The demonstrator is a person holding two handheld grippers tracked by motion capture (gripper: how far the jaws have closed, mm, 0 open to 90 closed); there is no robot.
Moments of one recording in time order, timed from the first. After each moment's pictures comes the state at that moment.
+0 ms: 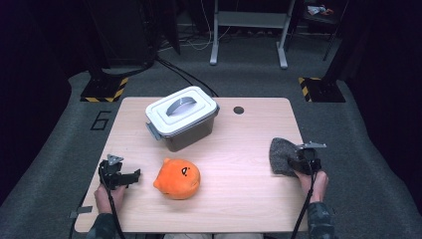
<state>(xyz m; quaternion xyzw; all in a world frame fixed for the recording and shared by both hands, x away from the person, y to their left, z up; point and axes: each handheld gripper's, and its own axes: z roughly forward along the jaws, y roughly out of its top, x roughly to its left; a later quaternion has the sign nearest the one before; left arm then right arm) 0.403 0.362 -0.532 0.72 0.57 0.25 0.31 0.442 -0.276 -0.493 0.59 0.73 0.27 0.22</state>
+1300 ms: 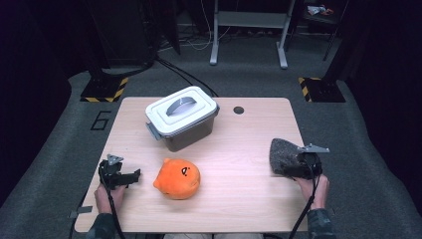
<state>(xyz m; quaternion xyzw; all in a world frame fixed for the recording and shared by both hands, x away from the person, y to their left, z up) 0.403 0.363 -0.532 0.72 0.57 0.25 0.31 0.408 -0.261 -0.466 0.54 0.74 0.32 0.23</state>
